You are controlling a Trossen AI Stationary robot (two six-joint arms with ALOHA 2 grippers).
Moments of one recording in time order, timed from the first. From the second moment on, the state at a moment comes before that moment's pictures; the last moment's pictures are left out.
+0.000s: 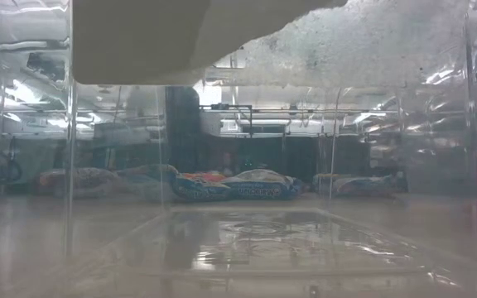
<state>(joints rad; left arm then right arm) -0.29 1.27 1.17 0.26 -0.28 -0.07 0.79 1.26 0.88 -0.83 0.03 0.73</state>
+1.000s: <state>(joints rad) 0.25 1.62 1.17 -0.61 -0.27 0.05 0.57 1.13 1.28 -1.25 0.71 0.67</state>
